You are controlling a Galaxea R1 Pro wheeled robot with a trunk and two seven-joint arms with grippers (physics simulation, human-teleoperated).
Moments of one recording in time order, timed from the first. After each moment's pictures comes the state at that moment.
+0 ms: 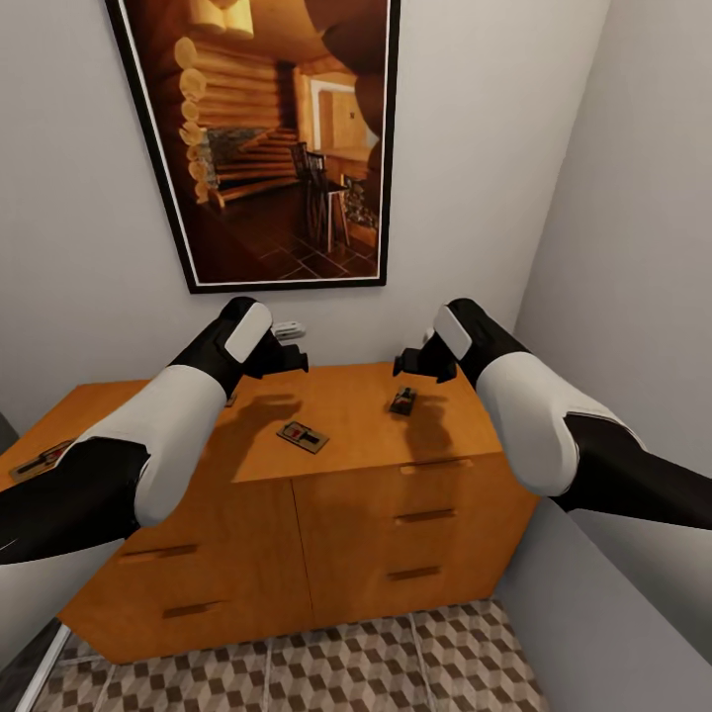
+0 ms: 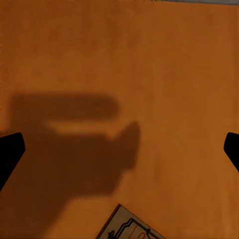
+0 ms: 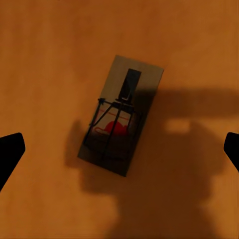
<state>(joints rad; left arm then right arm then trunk) -1.45 -0.12 -0.11 -0.46 0.60 1.02 0.51 -1.53 0.17 -0.23 -0.28 -0.10 1.00 -0.22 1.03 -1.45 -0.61</state>
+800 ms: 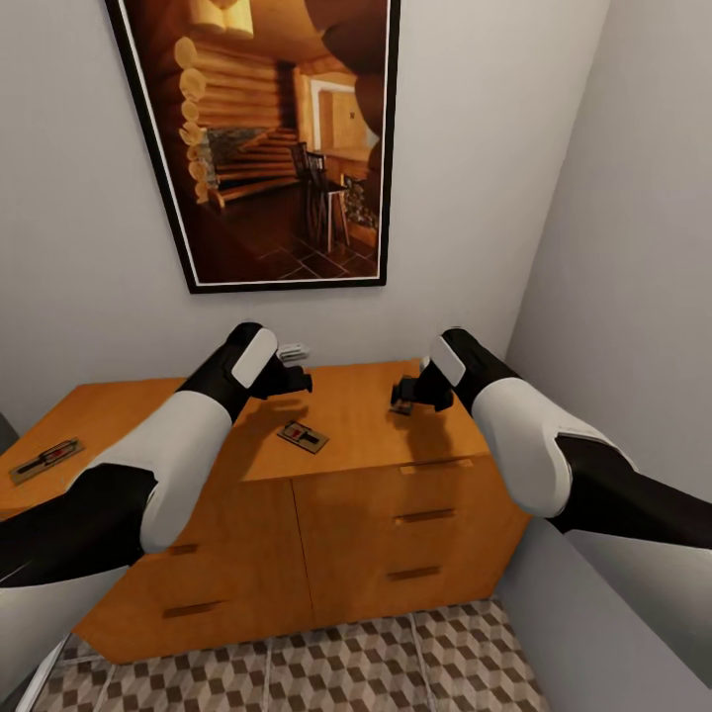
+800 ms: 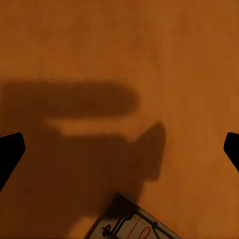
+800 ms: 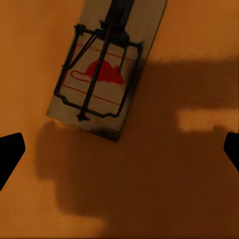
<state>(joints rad) -1.36 -0.12 -0.10 -0.49 0.59 1.00 0.50 -1.46 0.17 -0.23 -0.24 -0.10 1.00 -0.22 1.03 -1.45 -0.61</state>
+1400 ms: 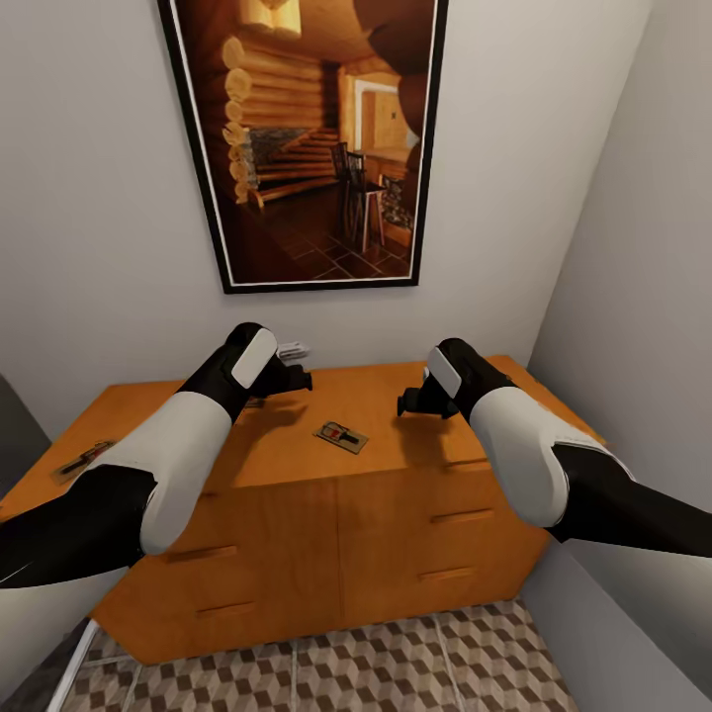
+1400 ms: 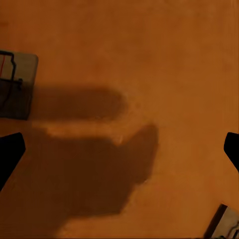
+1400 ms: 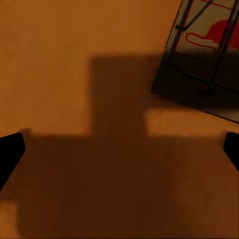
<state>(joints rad) -1.36 -0.12 -0.10 -0.50 0.59 0.99 0.49 -1.43 0.17 -0.23 -0.25 -0.01 1.00 -0.23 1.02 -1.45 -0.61</state>
